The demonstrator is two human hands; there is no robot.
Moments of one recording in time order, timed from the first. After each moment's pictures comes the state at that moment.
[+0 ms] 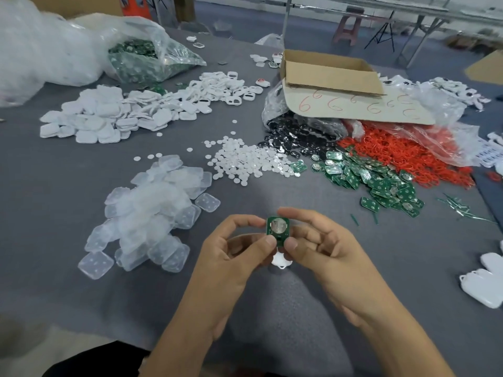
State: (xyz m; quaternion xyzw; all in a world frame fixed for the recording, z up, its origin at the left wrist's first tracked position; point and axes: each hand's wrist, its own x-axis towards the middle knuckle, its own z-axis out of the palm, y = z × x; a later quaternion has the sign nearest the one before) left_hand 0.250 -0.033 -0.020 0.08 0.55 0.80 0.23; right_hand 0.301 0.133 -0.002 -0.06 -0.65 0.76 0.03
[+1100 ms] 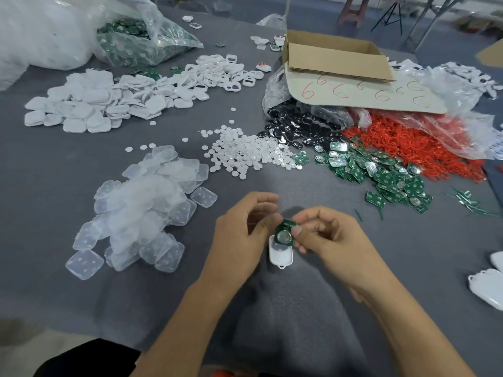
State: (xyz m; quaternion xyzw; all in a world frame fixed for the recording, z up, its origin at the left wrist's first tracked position) left_hand 0.203 0.000 -0.055 0.19 0.76 0.61 0.08; right_hand 0.274 0.161 -0.026 -0.17 -0.74 0.64 0.04
